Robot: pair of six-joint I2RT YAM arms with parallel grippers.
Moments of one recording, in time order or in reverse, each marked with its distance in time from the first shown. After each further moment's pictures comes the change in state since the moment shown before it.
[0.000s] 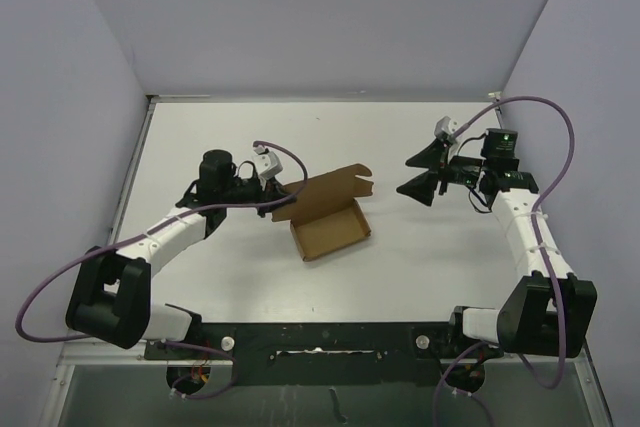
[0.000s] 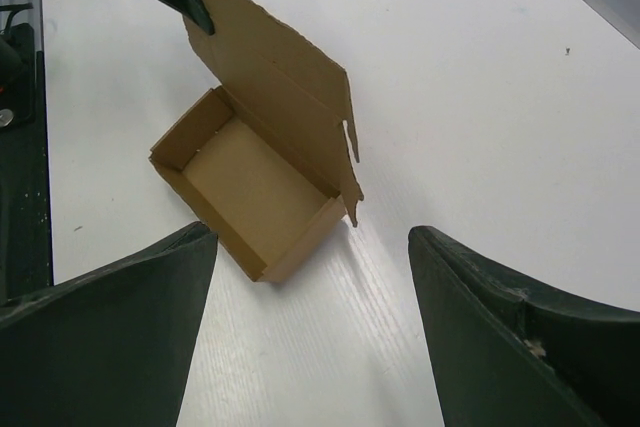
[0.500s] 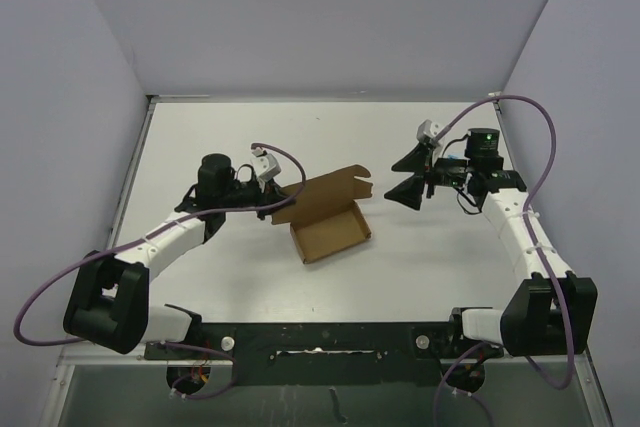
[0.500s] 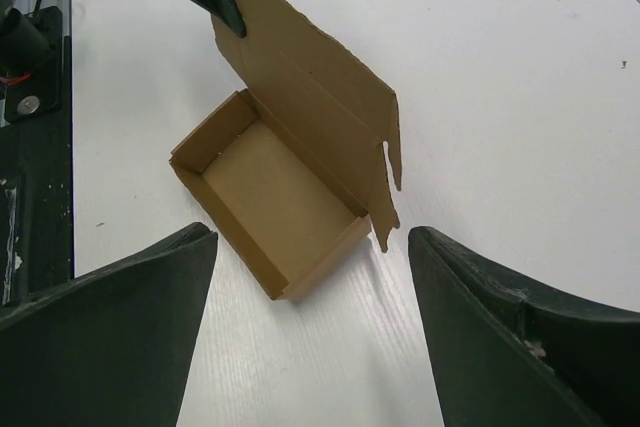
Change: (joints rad) left arm -0.003 -0.019 -0.047 0.038 -0.024 -0.046; right arm 0.108 0.000 0.000 0.000 0.047 0.015
